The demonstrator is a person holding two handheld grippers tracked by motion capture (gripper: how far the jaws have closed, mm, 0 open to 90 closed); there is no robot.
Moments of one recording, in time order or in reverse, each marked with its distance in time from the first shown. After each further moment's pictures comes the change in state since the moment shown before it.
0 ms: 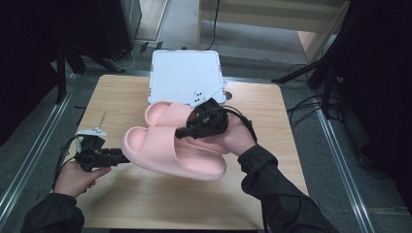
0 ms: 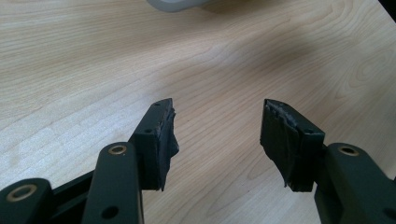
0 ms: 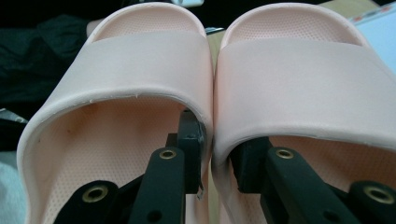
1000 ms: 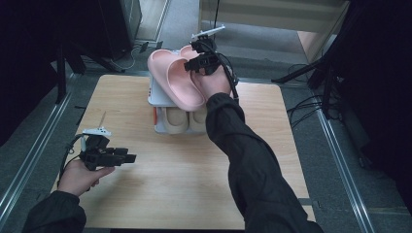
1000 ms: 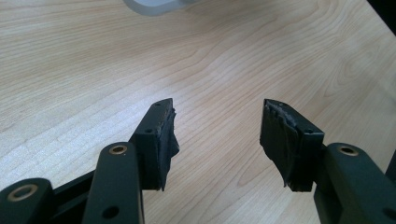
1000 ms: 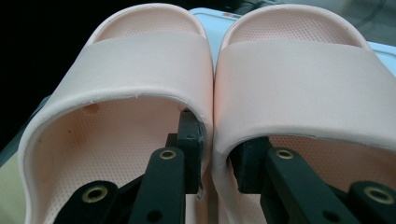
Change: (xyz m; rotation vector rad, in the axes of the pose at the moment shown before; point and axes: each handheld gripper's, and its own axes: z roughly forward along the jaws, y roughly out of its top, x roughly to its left) left arm -0.004 0.005 0.008 0.011 -0.033 0.040; right arm -0.132 0.082 0.009 -0.070 -0.634 0.506
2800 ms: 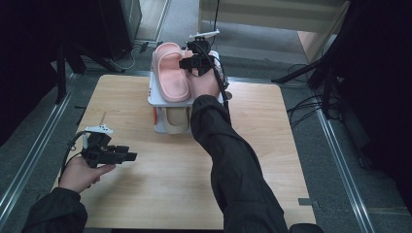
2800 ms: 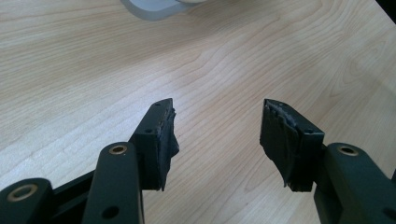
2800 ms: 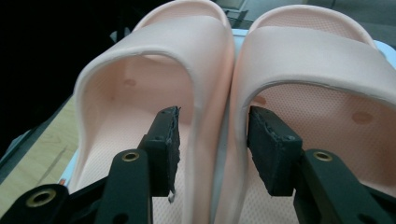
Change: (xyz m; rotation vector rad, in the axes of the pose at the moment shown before) left arm 0.004 0.008 0.004 0.006 -0.007 0.023; right arm 0.006 -0.003 0.023 -0.064 -0.091 0.107
